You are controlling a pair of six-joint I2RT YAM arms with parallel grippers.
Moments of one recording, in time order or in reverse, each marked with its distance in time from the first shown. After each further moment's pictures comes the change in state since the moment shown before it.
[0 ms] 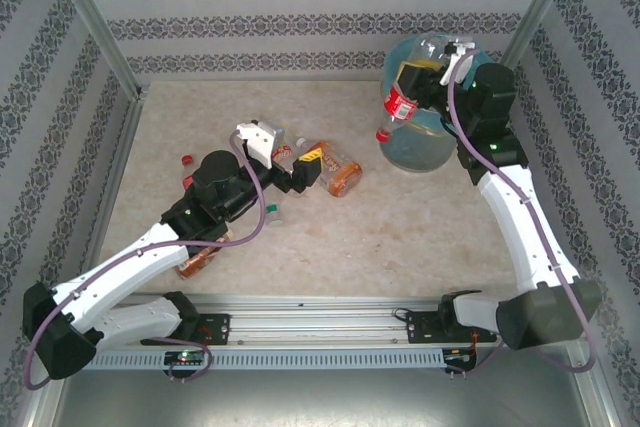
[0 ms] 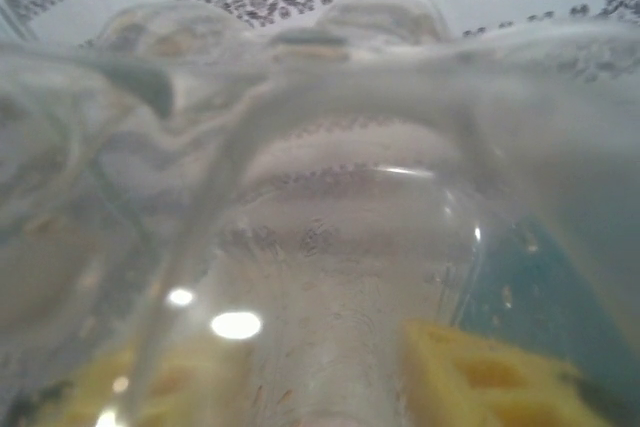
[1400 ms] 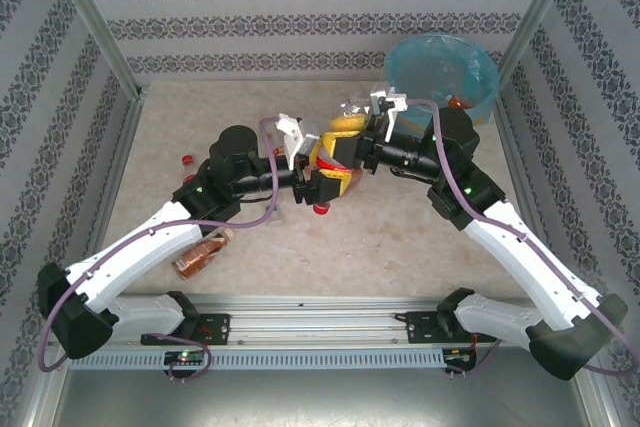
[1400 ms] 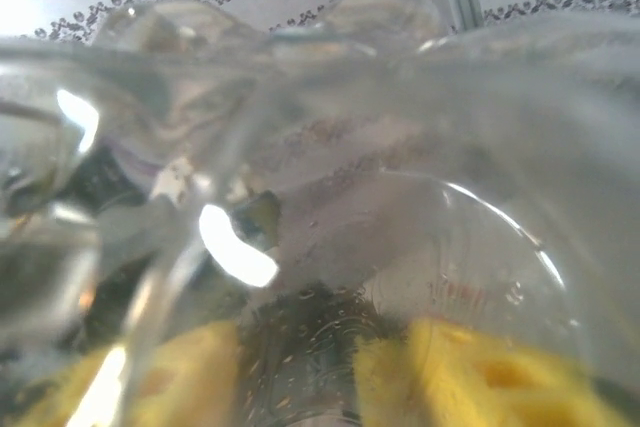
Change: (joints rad) left arm 0.000 0.146 0.211 -0.123 0.609 -0.056; right arm 0.458 -0.186 -0.158 0.093 -0.251 0.113
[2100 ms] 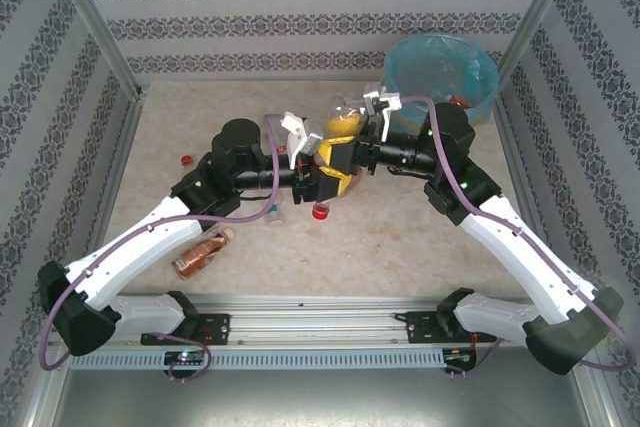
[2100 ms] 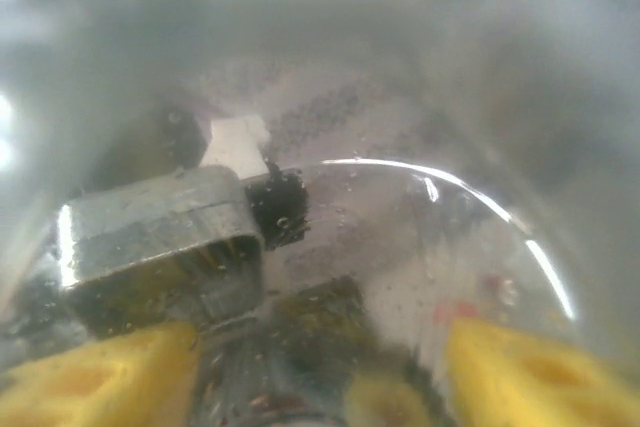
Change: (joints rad) left arm 0.003 0.023 0.069 -0.106 0.095 0.000; right arm -0.003 0.037 0.019 0.009 -0.122 0.005
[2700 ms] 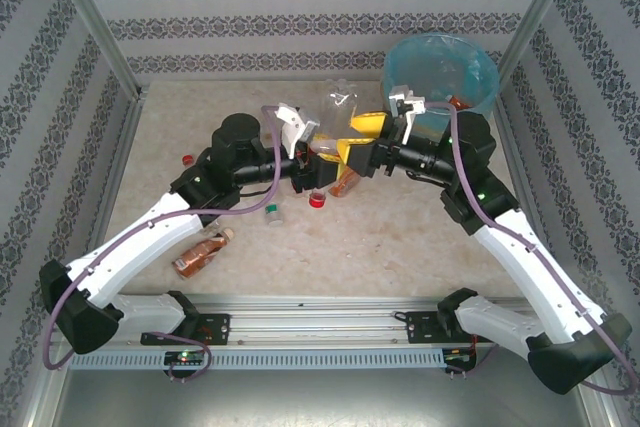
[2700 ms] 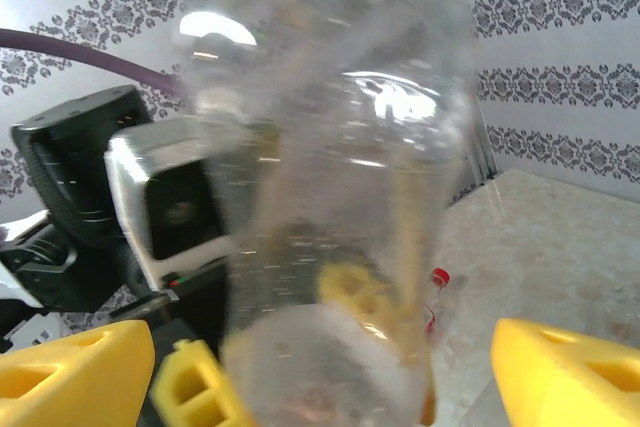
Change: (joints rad) left arm 0.024 0.012 0.027 -0.032 -0.122 -0.010; right arm -0.097 -0.096 -0.072 -0.040 0.043 0.001
